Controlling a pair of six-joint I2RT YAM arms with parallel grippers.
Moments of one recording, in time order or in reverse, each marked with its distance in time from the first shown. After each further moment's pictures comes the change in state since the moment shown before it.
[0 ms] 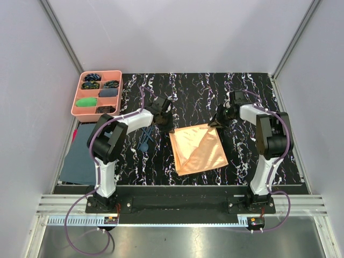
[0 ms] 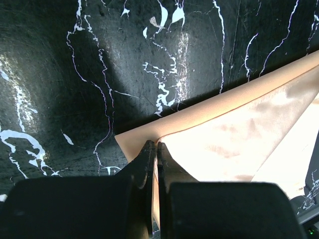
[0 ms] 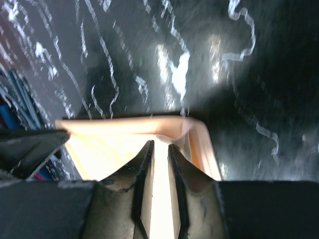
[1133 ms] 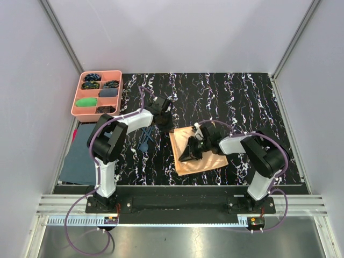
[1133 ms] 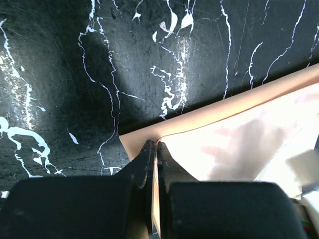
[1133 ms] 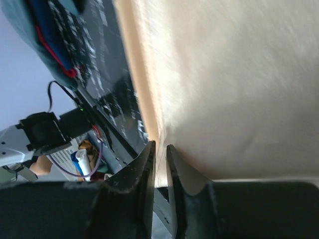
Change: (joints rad) left arm 0.000 0.000 -0.001 -0.002 -0.027 -0.034; right arm 0.463 -0.230 -0.521 0.505 -0.208 0.353
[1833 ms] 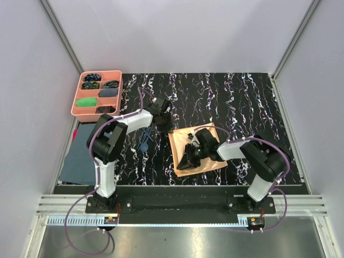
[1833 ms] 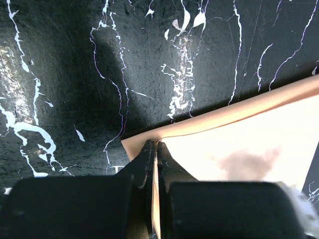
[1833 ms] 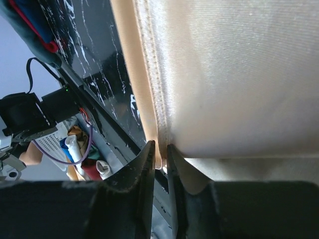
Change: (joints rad) left arm 0.004 -0.003 -0.016 0.003 -0.010 -0.021; right arm 0.097 -0.038 -0.077 0.008 0.027 0.029
